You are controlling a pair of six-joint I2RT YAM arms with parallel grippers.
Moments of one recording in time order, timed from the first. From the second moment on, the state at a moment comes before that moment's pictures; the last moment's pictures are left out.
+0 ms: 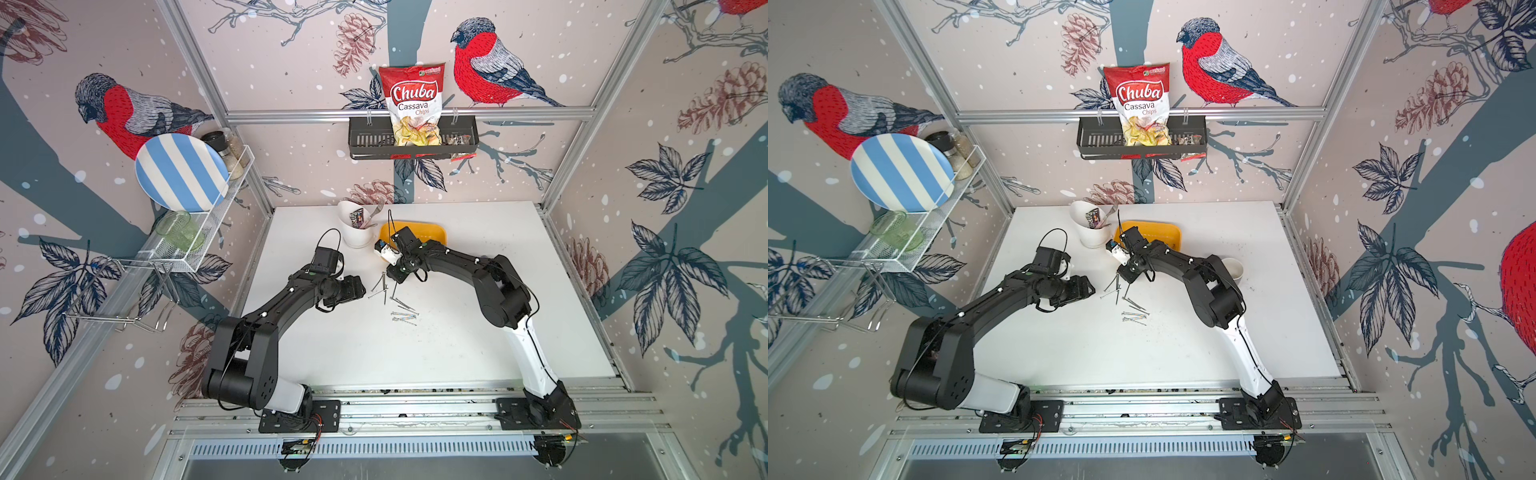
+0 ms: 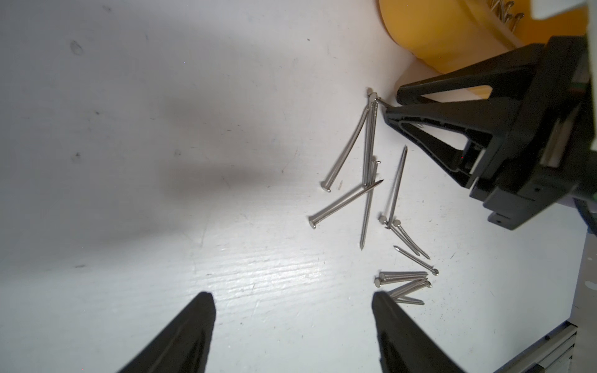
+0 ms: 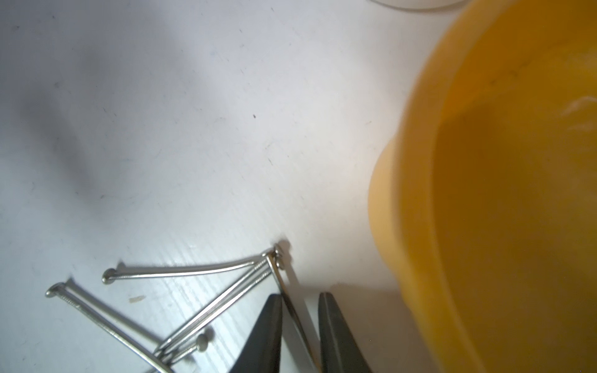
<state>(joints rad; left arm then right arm) -0.21 1.47 0.86 -0.50 0.32 -0.42 0.74 2.34 1.80 -0.50 -0.19 -0.27</state>
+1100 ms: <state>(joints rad) -0.21 1.48 0.84 -0.46 0.34 -0.45 0.74 2.12 1.73 -0.52 -0.21 -0.23</state>
